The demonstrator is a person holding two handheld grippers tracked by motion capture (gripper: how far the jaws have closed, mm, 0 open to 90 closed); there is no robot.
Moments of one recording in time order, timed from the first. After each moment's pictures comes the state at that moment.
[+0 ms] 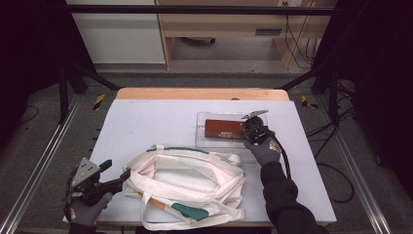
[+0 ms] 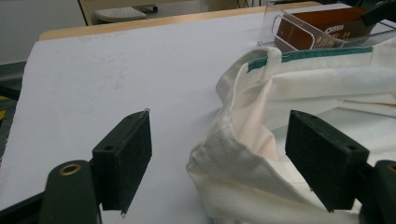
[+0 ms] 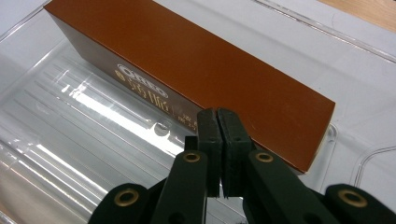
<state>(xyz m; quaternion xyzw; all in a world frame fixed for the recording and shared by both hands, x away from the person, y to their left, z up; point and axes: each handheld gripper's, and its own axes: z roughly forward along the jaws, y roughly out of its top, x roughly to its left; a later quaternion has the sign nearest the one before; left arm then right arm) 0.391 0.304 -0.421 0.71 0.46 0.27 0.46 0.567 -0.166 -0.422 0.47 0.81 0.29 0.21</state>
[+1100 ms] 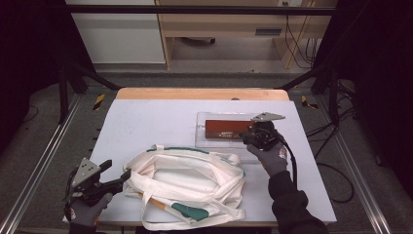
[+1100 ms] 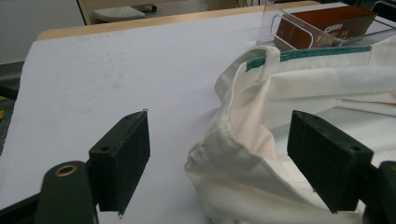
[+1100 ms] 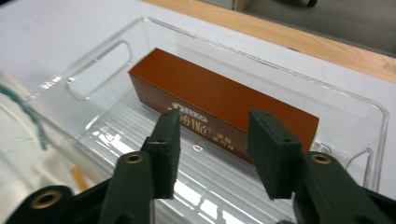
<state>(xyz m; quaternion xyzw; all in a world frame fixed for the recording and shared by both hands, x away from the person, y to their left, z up) 0.391 0.304 -0.422 0.72 0.46 0.27 0.46 0.523 -0.178 -0.388 0.45 0.77 0.40 0.22</state>
